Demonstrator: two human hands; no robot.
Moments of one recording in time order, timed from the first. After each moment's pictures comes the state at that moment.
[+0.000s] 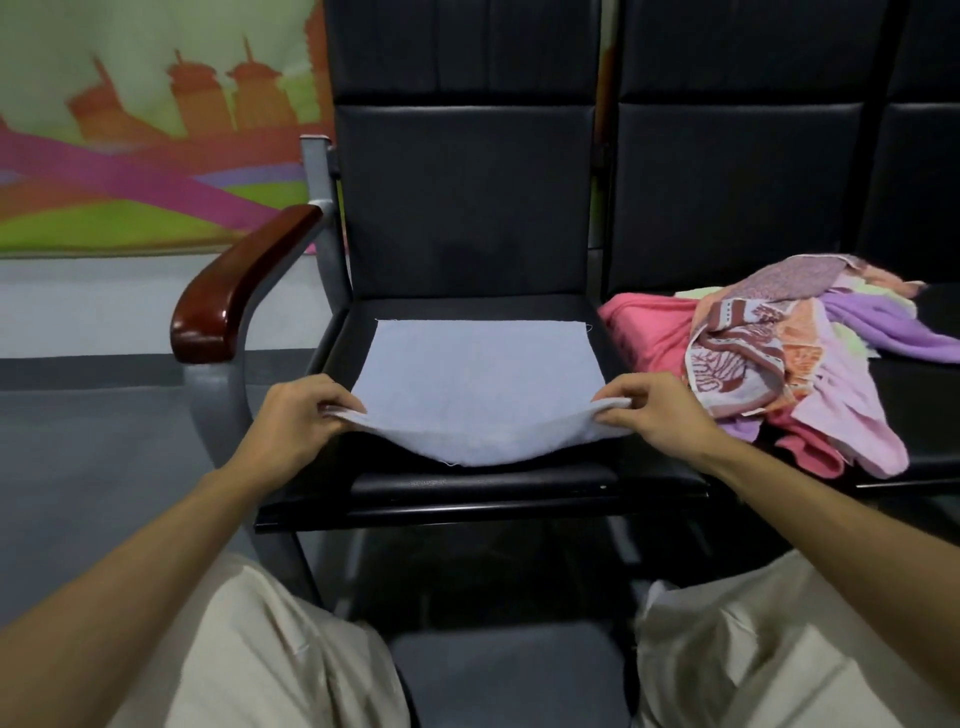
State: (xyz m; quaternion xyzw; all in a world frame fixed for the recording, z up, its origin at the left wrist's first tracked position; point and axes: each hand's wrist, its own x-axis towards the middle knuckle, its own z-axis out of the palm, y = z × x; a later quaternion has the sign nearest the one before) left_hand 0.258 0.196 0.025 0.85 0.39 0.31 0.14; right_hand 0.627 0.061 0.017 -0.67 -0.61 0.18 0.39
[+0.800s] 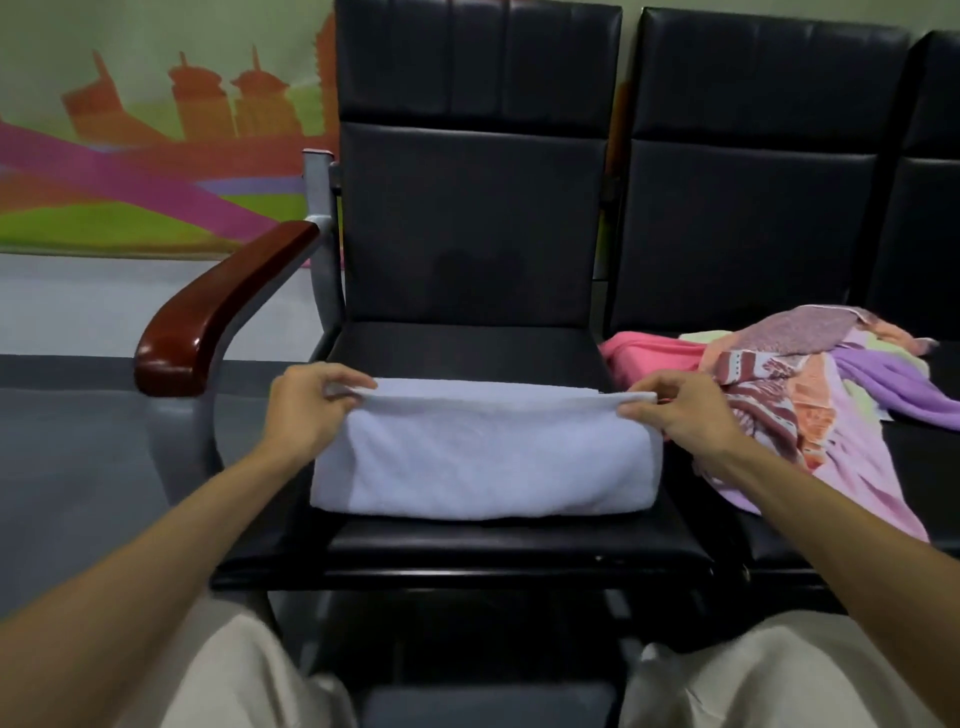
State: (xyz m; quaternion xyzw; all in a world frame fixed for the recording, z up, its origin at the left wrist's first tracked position) left_hand 0.314 0.234 0.044 0.75 0.48 0.41 0.18; right_hand 0.665 0.100 0.053 -0.71 -0.51 0.17 0.46
